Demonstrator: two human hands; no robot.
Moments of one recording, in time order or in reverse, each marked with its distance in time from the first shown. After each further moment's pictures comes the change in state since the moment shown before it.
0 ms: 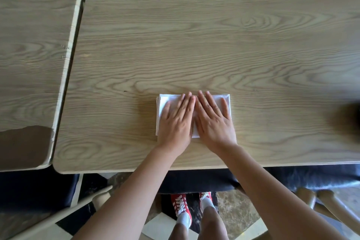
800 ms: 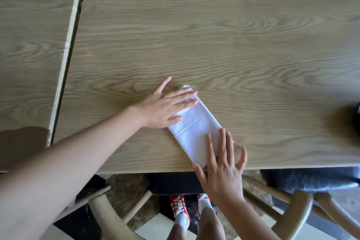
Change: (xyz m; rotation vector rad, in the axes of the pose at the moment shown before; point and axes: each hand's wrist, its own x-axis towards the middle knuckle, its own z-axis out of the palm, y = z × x) left_hand 0.057 -0.075 -0.026 0.155 -0.207 0.667; right_hand -0.099 -0.023 -0.007 -0.080 -0.127 0.263
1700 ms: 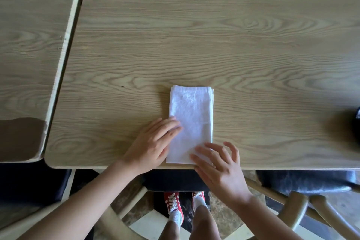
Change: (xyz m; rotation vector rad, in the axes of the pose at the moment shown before) left_hand -0.064 0.089 0.012 -0.465 0.257 -0.333; right_hand 0.011 0.024 -0.001 0.199 0.382 -0.545
